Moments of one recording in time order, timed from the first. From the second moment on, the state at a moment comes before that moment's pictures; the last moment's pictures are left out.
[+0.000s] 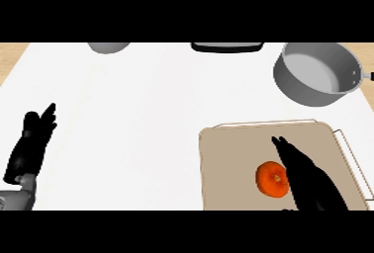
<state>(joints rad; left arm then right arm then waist) -0.08 0.43 -0.01 -1.44 -0.03 0.20 0.38 0.02 -0.40 0.48 -2.05 0.66 0.24 0.98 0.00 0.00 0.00</state>
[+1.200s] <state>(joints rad) -0.07 0.34 0.07 -1.49 -0.14 0.13 0.41 0.02 -0.23 0.37 -1.76 0.76 0.28 0.84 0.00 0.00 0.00</state>
